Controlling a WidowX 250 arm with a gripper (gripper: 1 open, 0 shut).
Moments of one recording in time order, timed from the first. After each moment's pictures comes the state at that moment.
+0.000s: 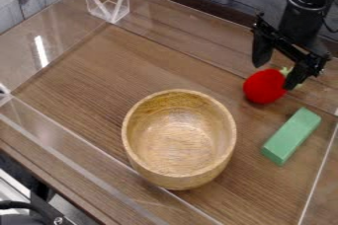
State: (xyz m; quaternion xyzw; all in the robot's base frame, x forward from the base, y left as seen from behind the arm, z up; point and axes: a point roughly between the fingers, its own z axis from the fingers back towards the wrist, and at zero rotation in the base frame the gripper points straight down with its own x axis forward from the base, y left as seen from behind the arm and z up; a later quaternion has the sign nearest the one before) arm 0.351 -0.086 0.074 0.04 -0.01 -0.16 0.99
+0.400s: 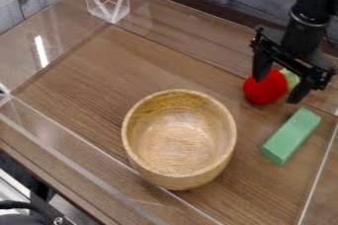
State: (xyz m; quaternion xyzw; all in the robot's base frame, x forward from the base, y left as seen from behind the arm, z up) arm 0.333 -0.105 0.071 0.05 -0.02 -0.09 0.99
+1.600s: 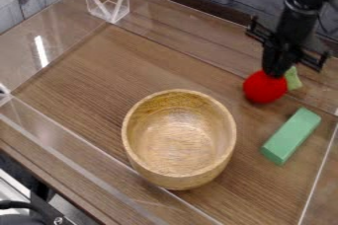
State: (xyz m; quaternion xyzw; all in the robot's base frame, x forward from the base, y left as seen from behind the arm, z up) arm 0.357 -0.074 0.081 0.05 -0.05 -0.05 1.00
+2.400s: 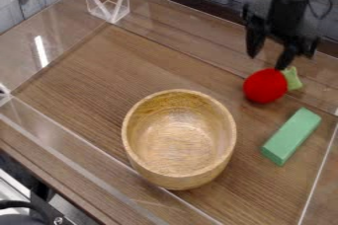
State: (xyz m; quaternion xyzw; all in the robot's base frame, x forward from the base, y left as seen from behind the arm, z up) arm 0.362 -0.074 0.073 0.04 -0.06 -0.05 1.00
